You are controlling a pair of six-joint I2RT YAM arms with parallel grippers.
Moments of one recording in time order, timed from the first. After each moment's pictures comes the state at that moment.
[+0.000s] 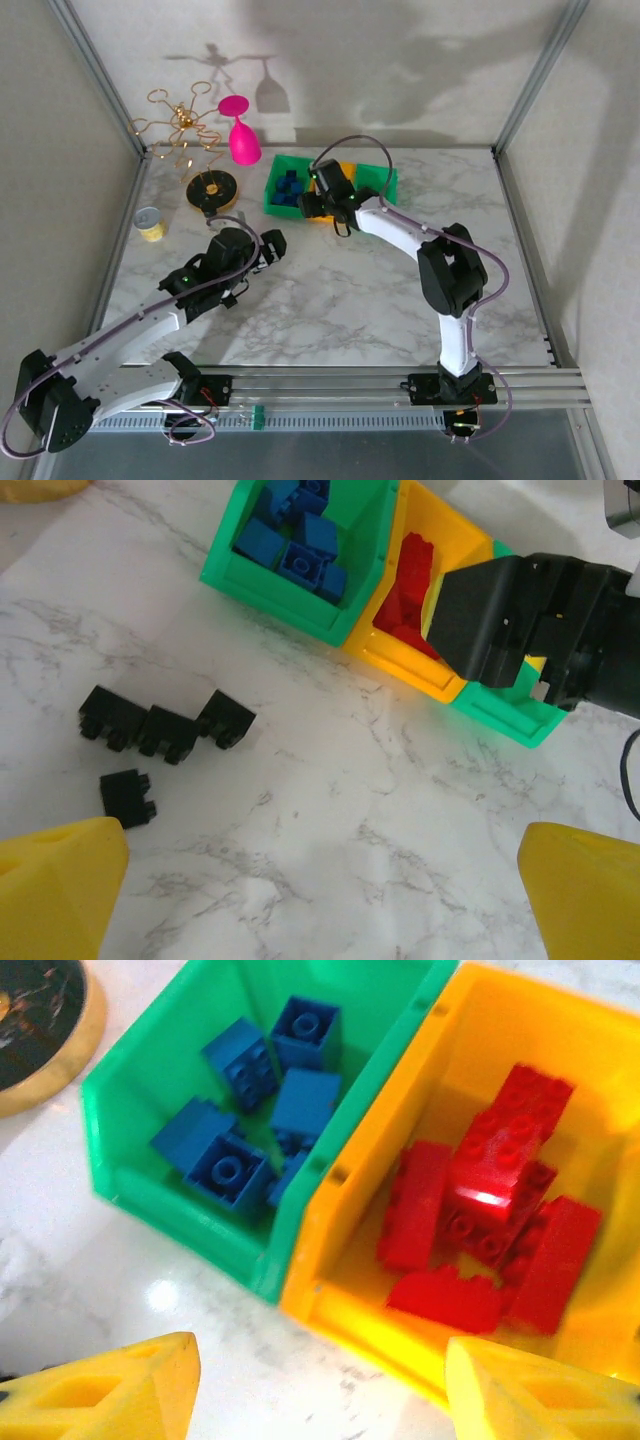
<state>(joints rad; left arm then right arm) -0.64 0.99 0.74 -0.35 -0.30 -0.84 0.70 1.98 1.55 -0.34 0.13 0.25</state>
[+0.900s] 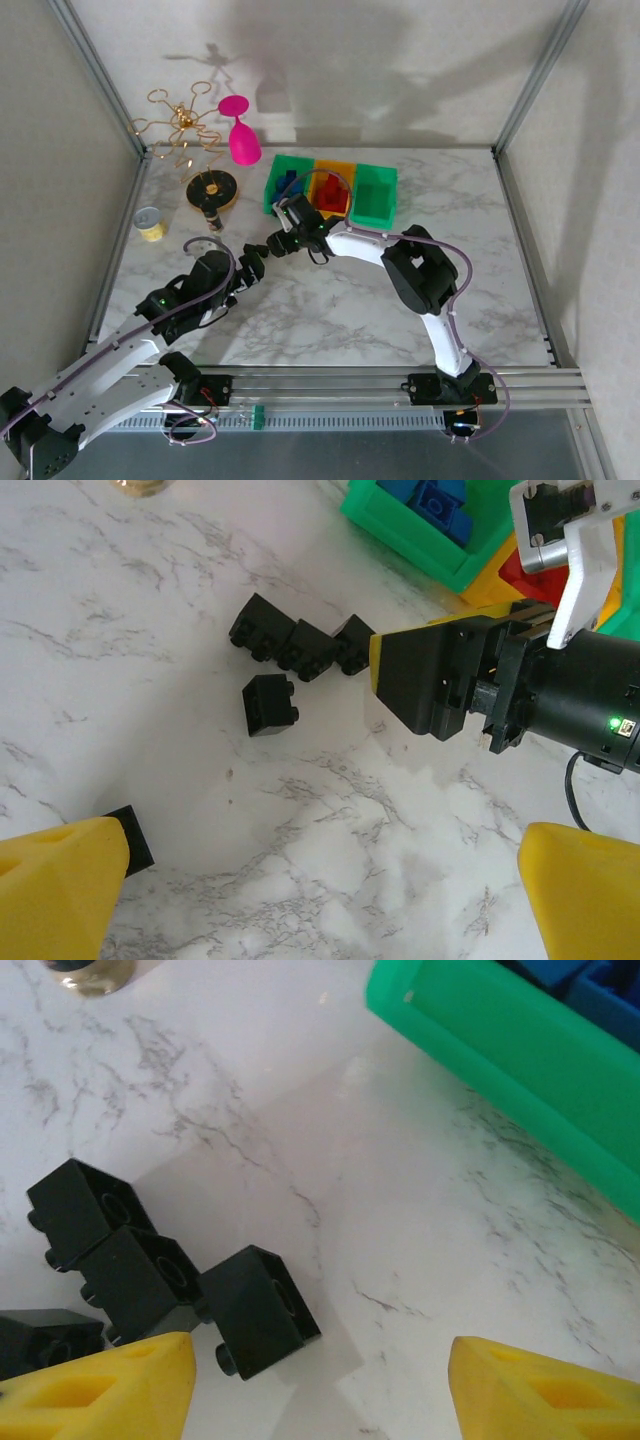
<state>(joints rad) -0.64 0.79 0.65 -0.61 -0.35 -0.94 0.84 2.15 1.52 -0.20 -0.06 0.14</state>
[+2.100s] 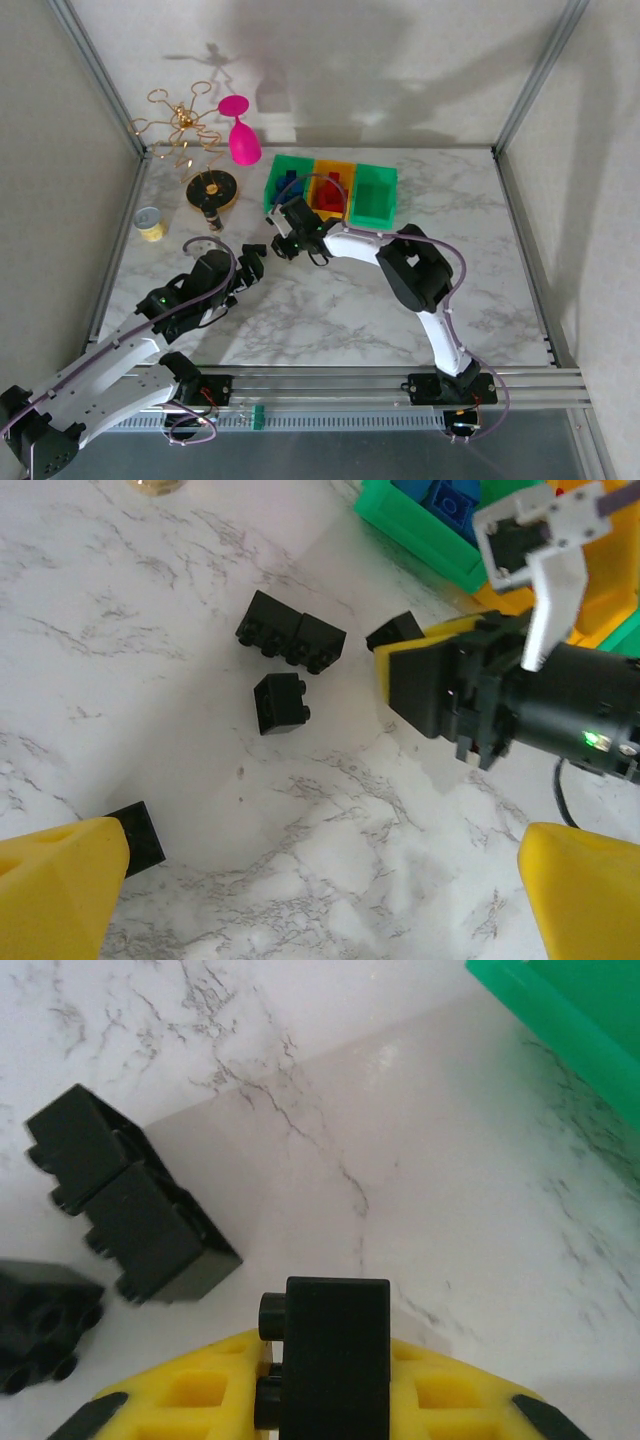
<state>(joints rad) -0.64 0.80 0.67 -0.63 -0.37 -0.95 0.84 2.15 1.50 -0.20 -0.12 0.04</state>
